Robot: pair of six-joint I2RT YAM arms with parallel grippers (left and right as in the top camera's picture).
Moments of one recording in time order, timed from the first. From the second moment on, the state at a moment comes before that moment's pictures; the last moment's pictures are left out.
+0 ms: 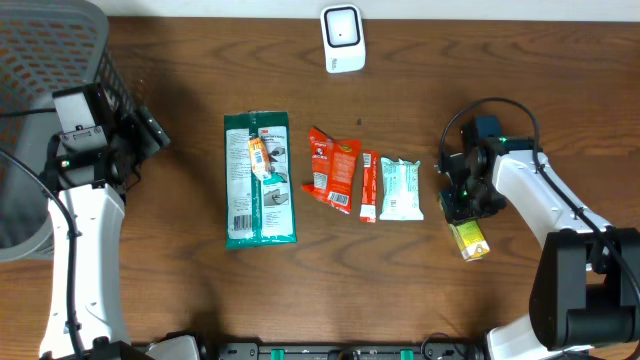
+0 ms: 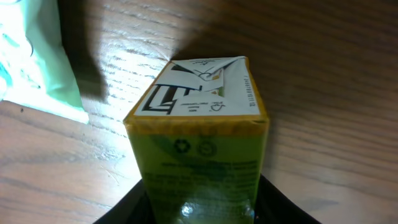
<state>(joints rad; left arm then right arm) 0.25 1.38 1.16 -0.69 -0.03 -0.36 0.08 1.72 1.06 -0.97 -0.01 -0.20</state>
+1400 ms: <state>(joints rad) 0.25 1.38 1.16 -0.69 -0.03 -0.36 0.08 1.72 1.23 -1.02 -0.12 -0.02</state>
